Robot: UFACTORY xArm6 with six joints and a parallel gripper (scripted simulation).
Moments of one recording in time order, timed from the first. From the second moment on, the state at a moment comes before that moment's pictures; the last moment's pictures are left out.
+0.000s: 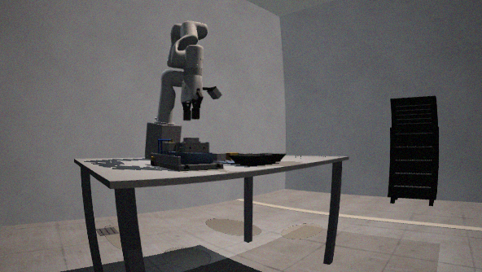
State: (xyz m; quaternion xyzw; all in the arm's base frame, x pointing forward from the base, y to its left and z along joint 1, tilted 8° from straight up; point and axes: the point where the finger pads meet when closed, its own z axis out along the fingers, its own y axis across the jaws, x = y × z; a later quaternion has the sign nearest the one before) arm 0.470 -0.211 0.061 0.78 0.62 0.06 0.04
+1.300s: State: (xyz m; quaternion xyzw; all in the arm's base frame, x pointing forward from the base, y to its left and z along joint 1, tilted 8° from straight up) arm 0.472 -0.211 0.050 0.78 0.62 0.06 0.04
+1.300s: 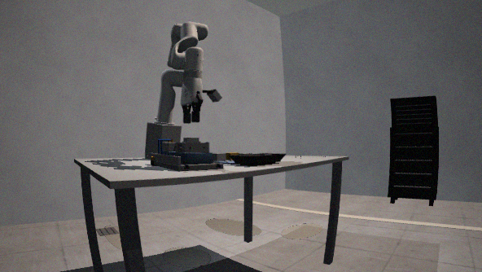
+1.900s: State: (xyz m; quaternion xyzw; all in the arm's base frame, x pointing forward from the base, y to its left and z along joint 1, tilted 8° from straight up) arm 0.475 -0.210 0.022 0.78 0.62 0.06 0.04
